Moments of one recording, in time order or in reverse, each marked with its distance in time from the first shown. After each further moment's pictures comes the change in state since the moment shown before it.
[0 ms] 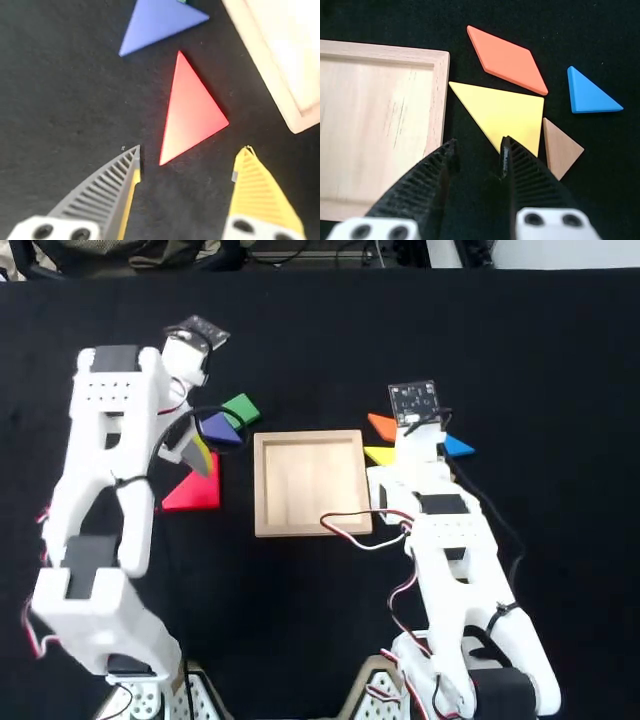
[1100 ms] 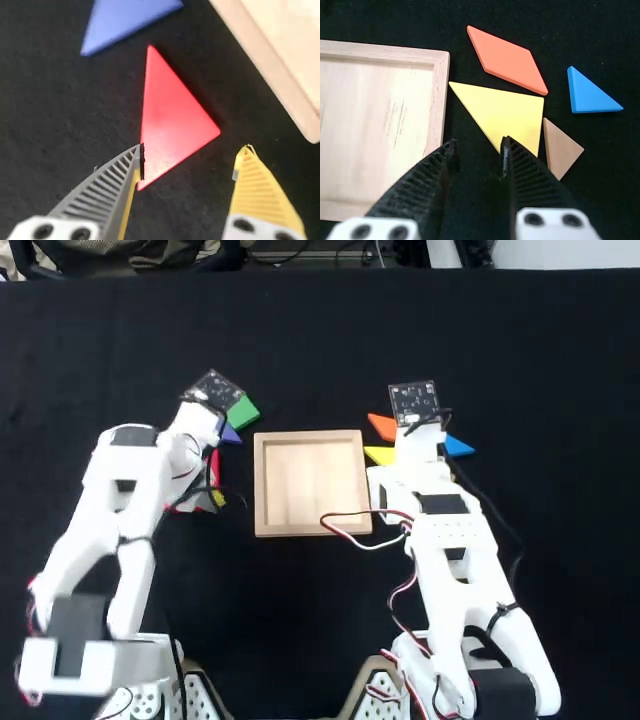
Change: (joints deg) left arm 2.5 -18.9 42.0 -31.8 -1.6; right arm 0.0 0.0 0.0 0.0 0.0
